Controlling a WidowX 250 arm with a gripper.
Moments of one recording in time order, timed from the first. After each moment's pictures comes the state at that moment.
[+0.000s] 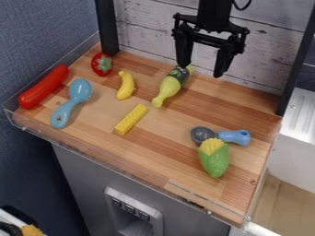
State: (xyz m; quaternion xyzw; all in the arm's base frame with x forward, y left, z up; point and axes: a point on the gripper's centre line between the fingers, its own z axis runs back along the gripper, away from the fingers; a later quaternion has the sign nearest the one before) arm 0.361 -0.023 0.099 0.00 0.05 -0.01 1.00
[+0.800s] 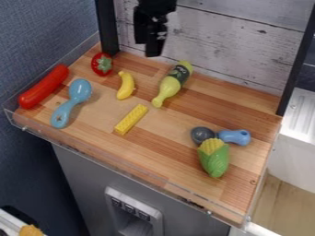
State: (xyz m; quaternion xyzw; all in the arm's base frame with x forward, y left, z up) arm 0.391 0.094 0.082 0.00 0.05 -0.38 0.92
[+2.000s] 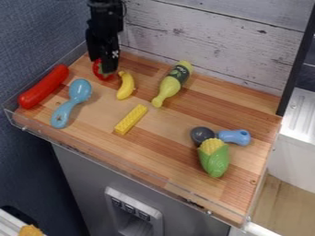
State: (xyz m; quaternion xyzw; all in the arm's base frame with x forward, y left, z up) arm 0.372 0.171 0.028 0.00 0.05 -0.23 0.97
